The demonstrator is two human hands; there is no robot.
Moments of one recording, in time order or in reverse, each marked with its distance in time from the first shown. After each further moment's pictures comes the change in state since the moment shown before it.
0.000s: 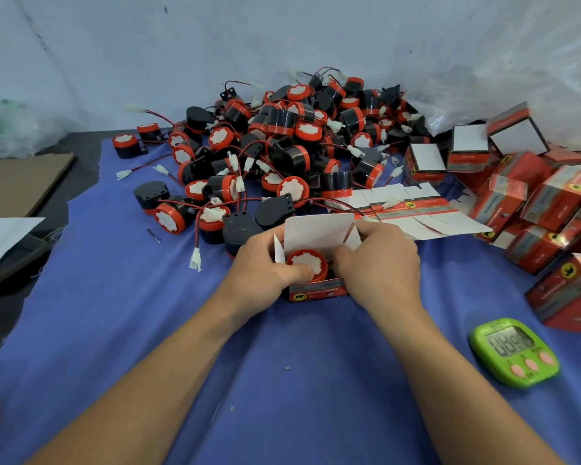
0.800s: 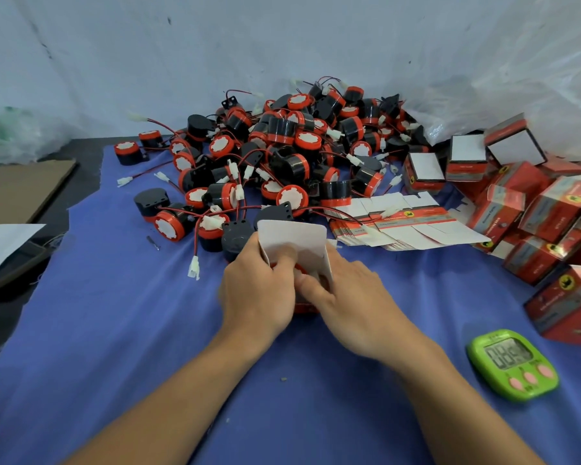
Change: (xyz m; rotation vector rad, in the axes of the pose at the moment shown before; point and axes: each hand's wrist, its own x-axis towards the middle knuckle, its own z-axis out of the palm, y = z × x) left_hand -0.013 0.011 0.026 0.263 0.552 -0.155; right_hand -0.022 0.003 -0.003 -0.045 -0.451 -0.415
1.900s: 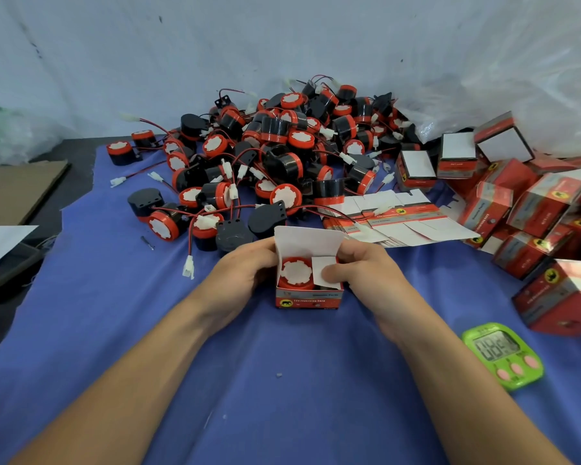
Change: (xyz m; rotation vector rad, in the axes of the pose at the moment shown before) left_hand 0.035 -0.023 -0.020 -0.595 -0.817 -0.007; right_hand 0.010 0.021 -0.016 0.762 0.004 0.320
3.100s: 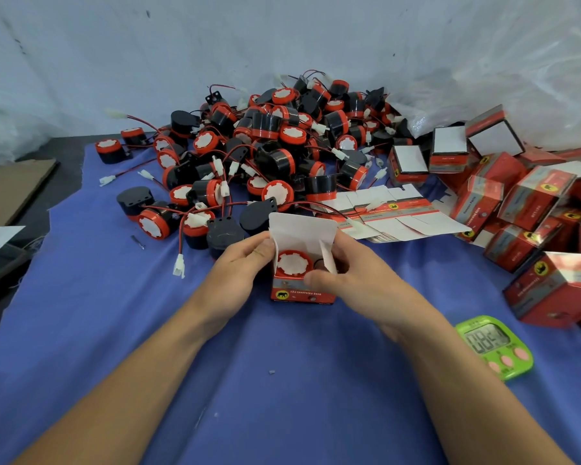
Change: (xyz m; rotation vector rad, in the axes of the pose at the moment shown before) left_hand -0.005 0.004 0.013 0.063 0.139 0.074; right_hand -0.004 0.005 -0.006 -0.170 -0.123 -0.189
